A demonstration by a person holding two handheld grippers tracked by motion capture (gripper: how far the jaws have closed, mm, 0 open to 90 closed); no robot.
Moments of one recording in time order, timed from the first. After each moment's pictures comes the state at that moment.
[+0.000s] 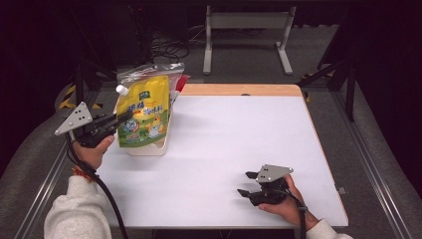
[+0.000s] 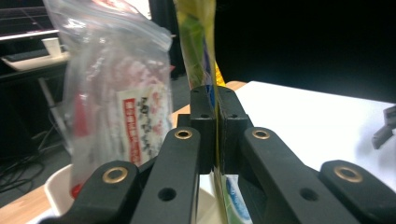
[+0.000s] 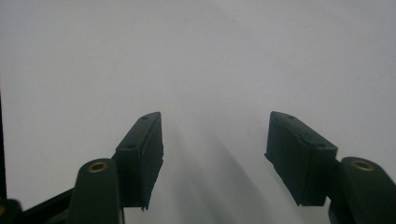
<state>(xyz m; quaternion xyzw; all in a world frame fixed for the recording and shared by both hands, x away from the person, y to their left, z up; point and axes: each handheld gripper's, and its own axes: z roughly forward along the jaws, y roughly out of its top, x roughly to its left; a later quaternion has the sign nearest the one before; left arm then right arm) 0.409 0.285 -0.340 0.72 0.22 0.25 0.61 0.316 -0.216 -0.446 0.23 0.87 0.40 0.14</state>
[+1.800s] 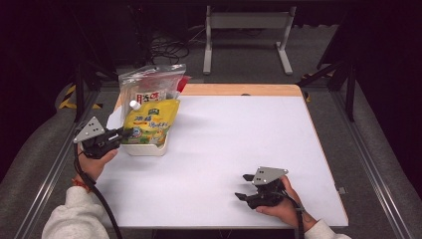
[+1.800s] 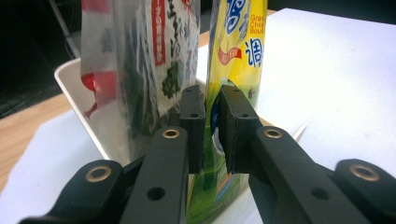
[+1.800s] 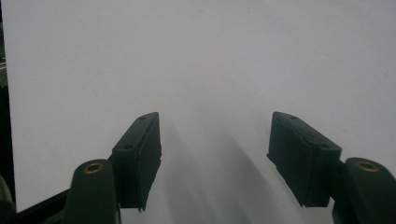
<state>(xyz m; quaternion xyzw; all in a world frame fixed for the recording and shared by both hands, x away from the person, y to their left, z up) 0.410 0.295 -0.399 0.77 0.29 0.23 0.52 0.314 -0.208 -0.450 0.22 0.88 0.39 0.13</state>
